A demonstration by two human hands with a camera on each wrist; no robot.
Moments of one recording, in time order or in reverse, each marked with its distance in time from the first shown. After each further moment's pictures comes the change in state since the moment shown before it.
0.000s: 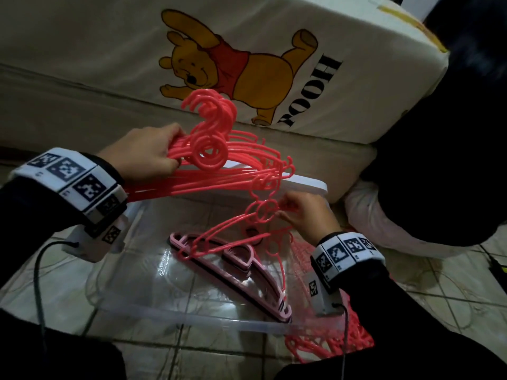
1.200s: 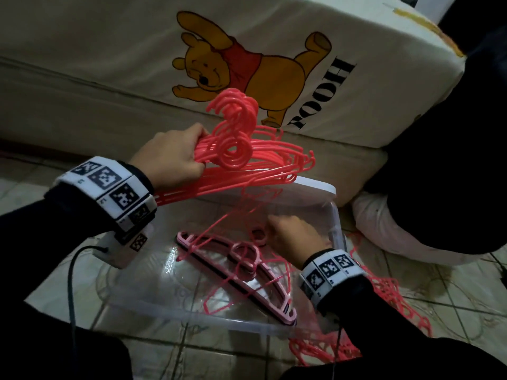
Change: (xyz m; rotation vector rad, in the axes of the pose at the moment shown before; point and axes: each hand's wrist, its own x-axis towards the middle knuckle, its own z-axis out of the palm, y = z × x) left_hand -0.002 0.016 0.012 -0.103 0.050 -0.047; right_hand -0.015 -0.033 0.028 -0.217 -0.245 -0.115
